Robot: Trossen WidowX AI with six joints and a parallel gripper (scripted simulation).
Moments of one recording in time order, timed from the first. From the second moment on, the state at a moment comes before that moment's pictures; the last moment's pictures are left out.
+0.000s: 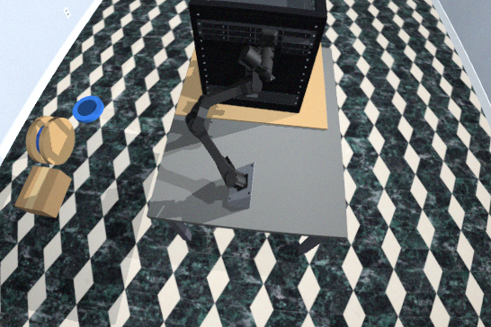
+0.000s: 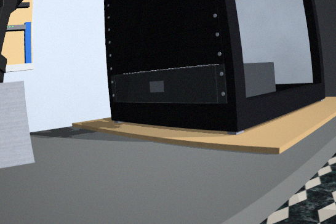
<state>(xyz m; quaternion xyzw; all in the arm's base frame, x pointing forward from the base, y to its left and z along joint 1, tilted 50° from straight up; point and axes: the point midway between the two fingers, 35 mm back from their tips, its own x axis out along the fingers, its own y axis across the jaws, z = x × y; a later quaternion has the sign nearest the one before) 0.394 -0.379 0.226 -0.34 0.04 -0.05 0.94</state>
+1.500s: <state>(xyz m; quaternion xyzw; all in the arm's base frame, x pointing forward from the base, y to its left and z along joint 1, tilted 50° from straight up) 0.342 -0.374 0.230 -0.34 0.03 -0.05 0.94</state>
